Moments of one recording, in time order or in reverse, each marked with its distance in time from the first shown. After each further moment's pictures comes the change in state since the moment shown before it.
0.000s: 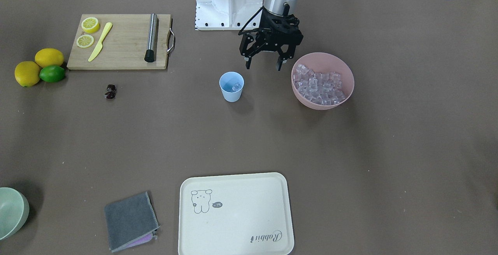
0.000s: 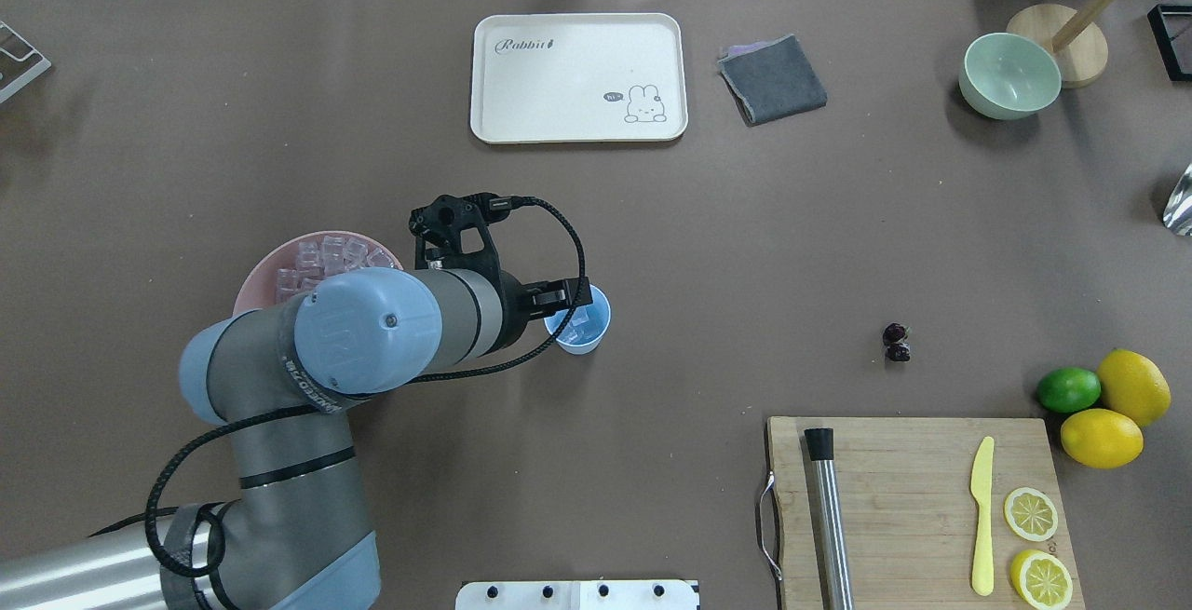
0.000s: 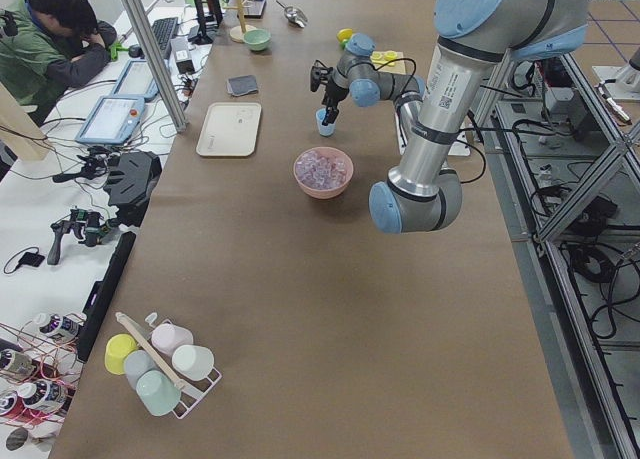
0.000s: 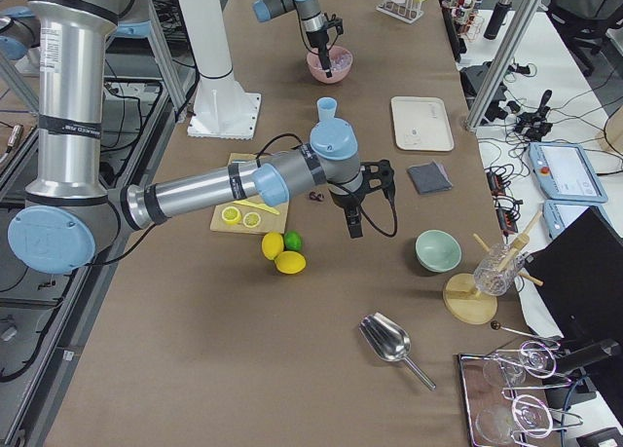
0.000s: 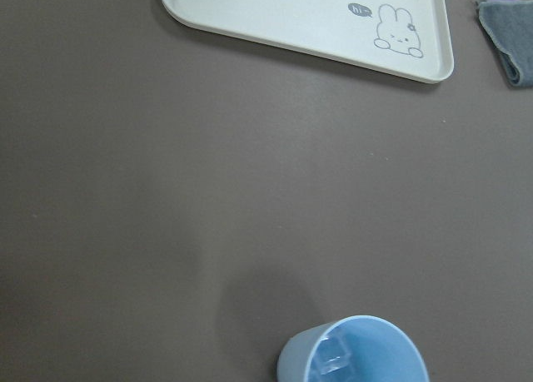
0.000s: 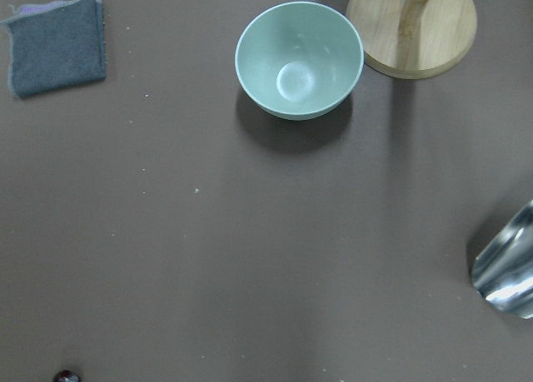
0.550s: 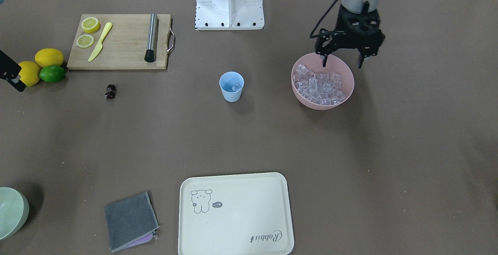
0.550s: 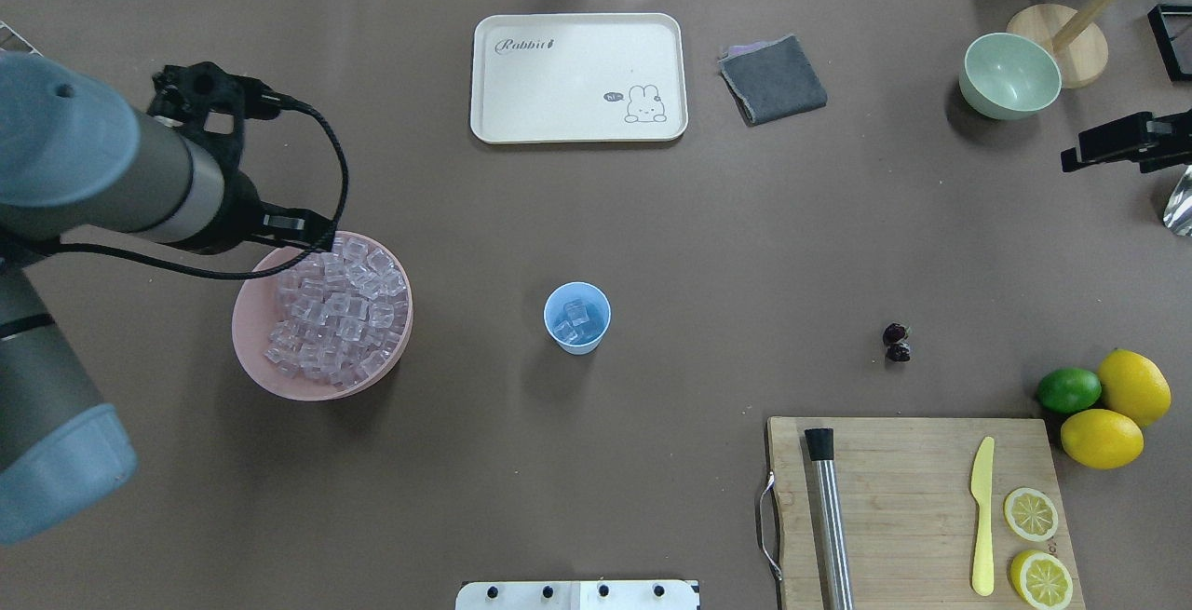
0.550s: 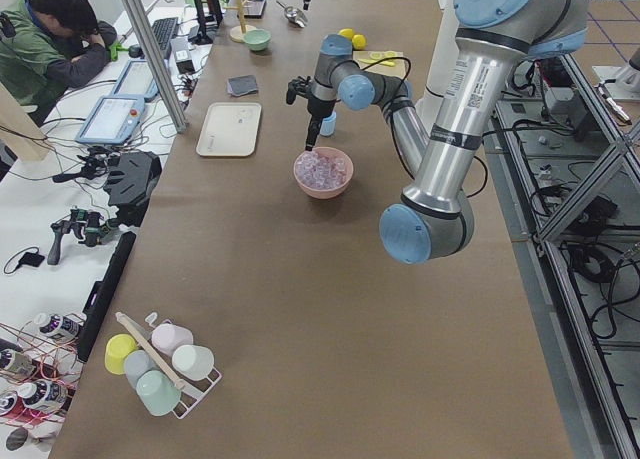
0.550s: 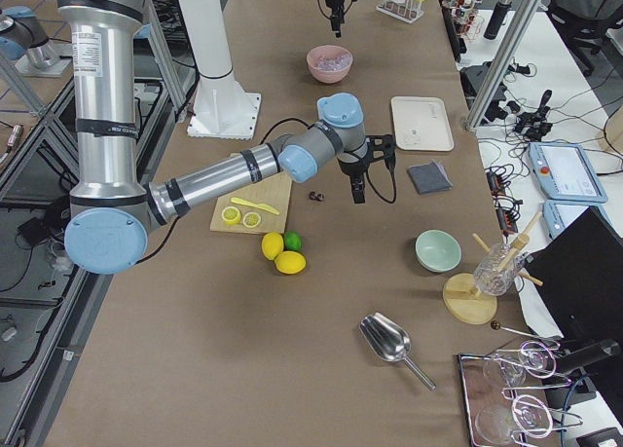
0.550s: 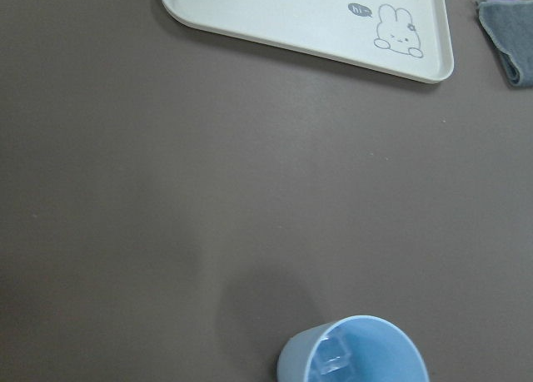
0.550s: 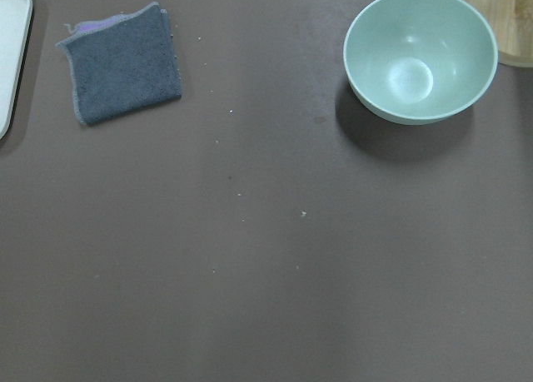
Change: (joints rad) left arm -0.324 0.236 -0.158 0.205 -0.280 0.553; right arm -0.223 0.100 0.016 0.055 -0.128 0.321
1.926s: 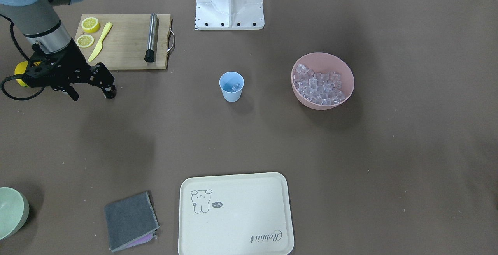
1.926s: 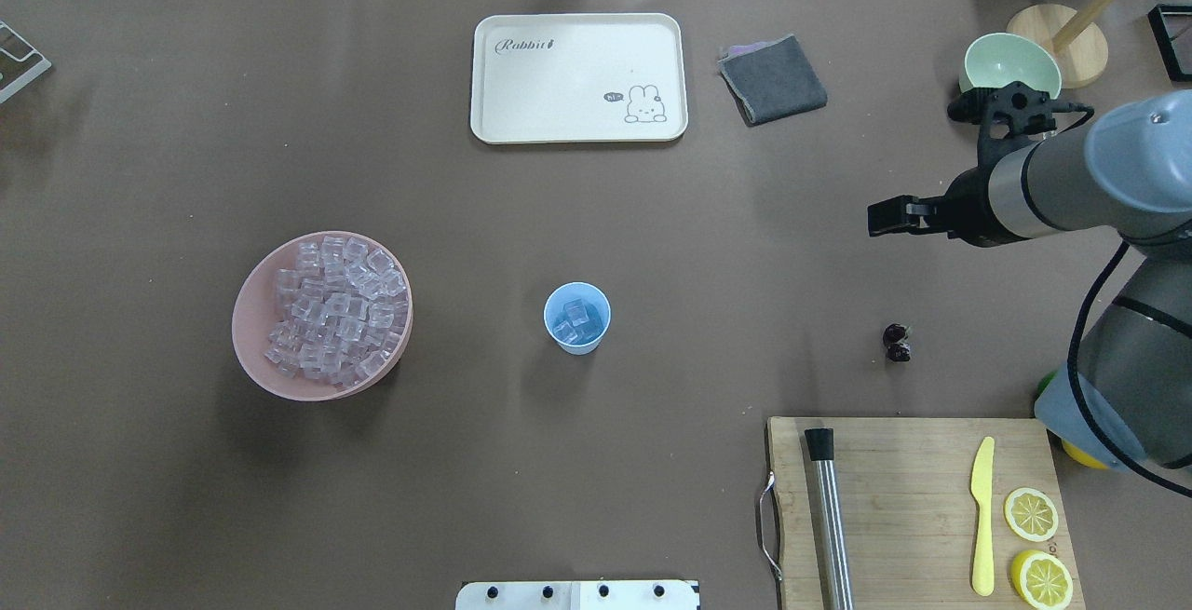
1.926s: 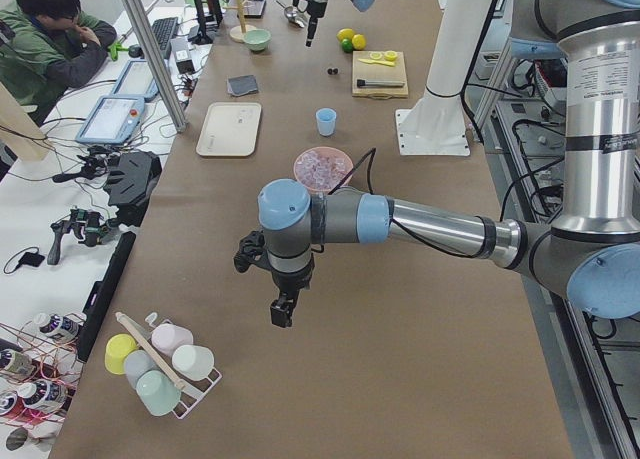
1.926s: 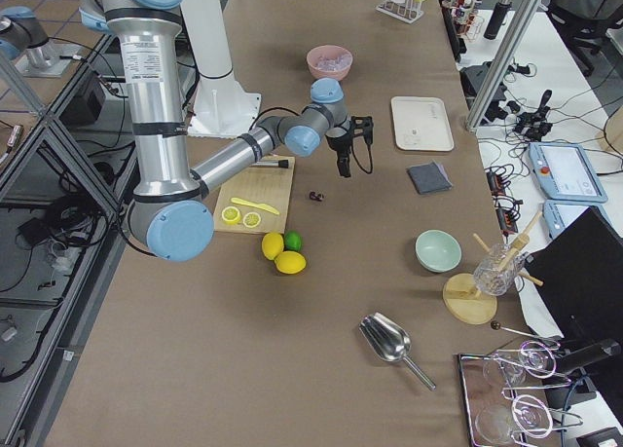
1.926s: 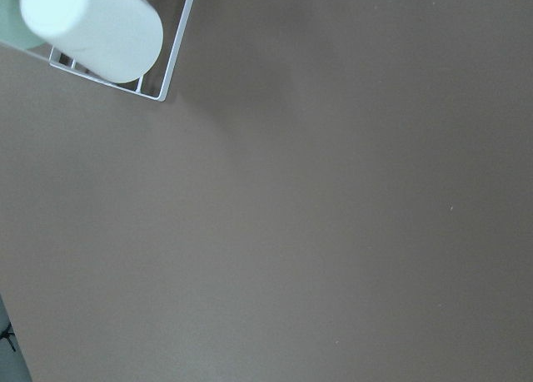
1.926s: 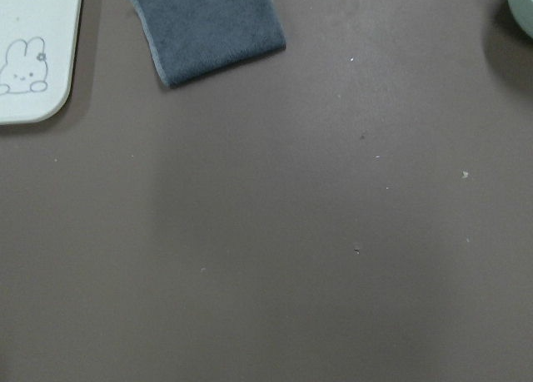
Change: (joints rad) left arm -0.850 0.381 0.338 0.008 -0.377 1.182; right arm -0.388 0.095 -0.001 0.006 -0.337 0.321
